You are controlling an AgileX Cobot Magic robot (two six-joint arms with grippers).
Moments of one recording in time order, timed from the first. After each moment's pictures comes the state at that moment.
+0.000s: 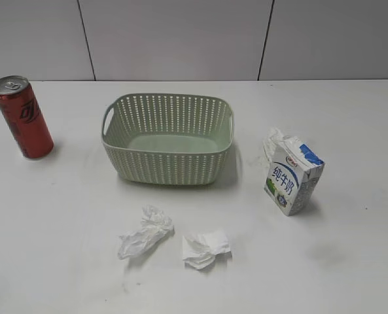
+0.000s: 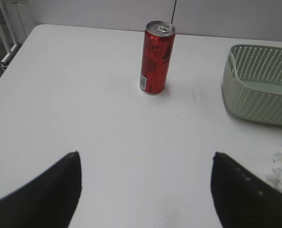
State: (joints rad) left arm -0.06 0.00 -0.51 -0.01 1.05 -0.01; right arm 0.05 0.00 -0.42 0.17 0.95 -0.07
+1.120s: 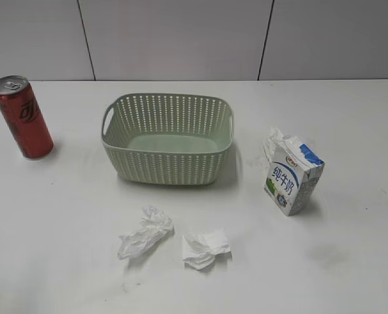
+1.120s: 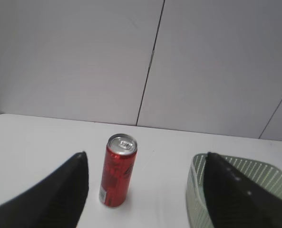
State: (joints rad) left arm -0.07 0.49 -0.63 -0.12 0.44 0.00; right arm 0.05 0.00 -0.42 0.17 0.95 -0.07
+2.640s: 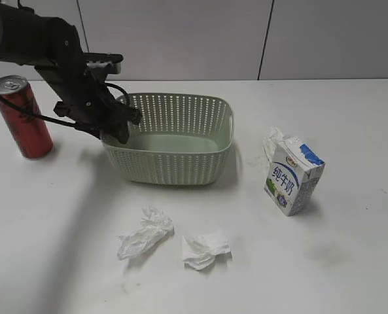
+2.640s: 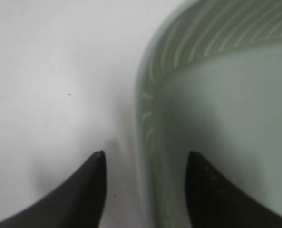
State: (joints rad) left arm -0.35 2.11 -1.47 -0.17 0.66 0.12; right arm 0.05 0.00 -0.42 0.17 0.95 -0.07
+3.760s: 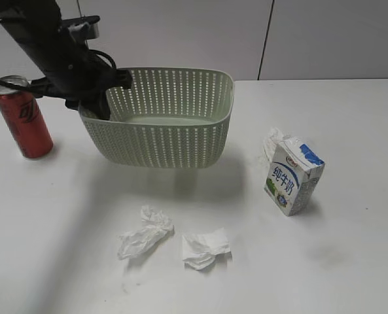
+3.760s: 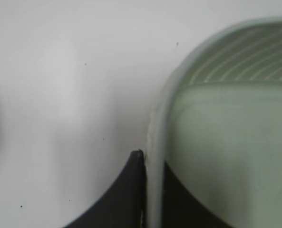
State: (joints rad) left arm -0.35 1.94 -1.47 -0.18 0.83 -0.10; right arm 0.05 0.00 -0.42 0.17 0.95 -0.07
